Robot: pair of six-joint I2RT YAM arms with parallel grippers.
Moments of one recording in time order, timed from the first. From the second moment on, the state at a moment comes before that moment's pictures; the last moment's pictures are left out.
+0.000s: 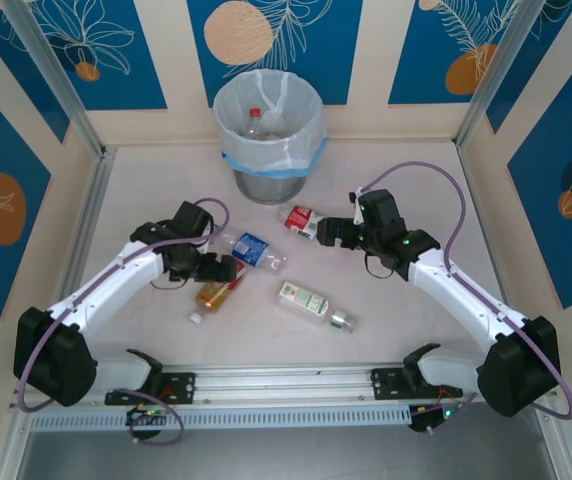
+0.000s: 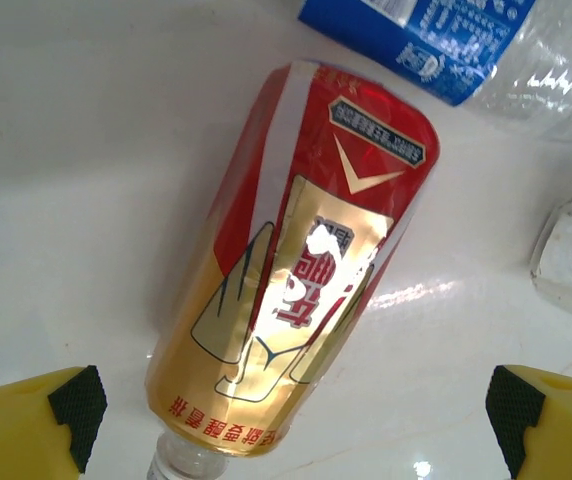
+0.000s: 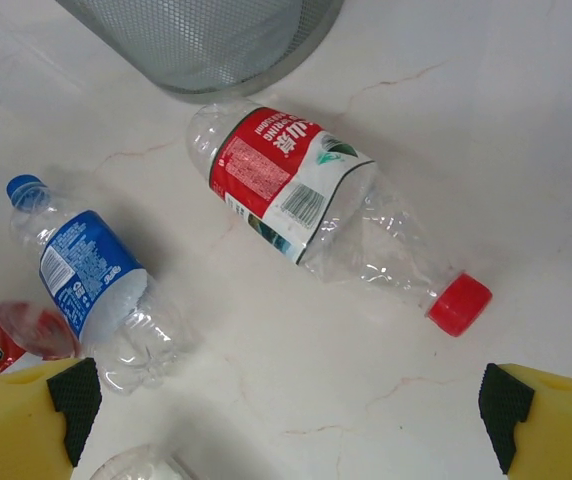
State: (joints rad) left arm -0.46 1.30 1.01 -0.98 0.11 -0.37; right arm 0.47 1.19 0.91 -0.47 -0.02 0.43
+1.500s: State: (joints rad) left arm -0.63 1.63 0.97 -0.86 -0.13 -0.12; right arm 0.47 1.14 0.80 -0.46 0.05 0.57
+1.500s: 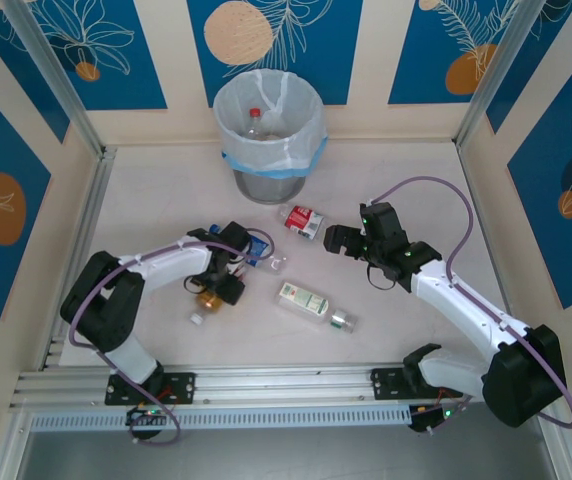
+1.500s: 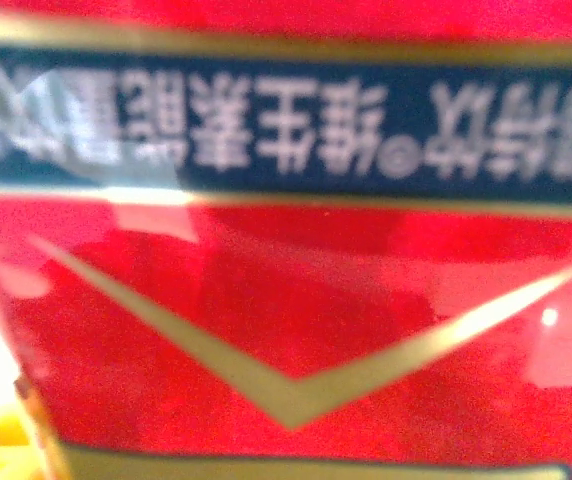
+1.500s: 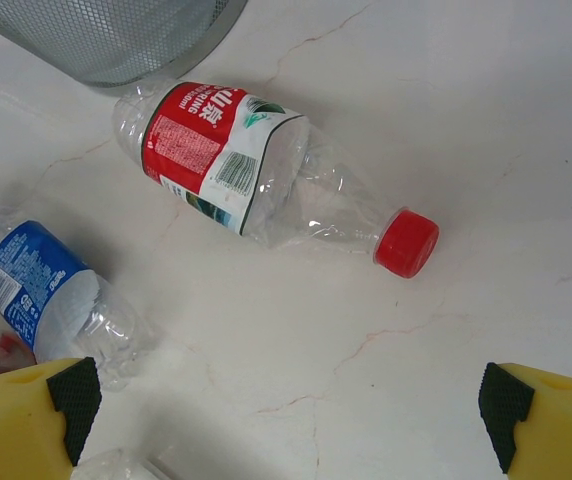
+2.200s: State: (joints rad) left arm -0.63 1.58 0.97 -0.86 -0.14 -0.14; right arm 0.47 1.14 0.80 -0.46 0.06 0.58
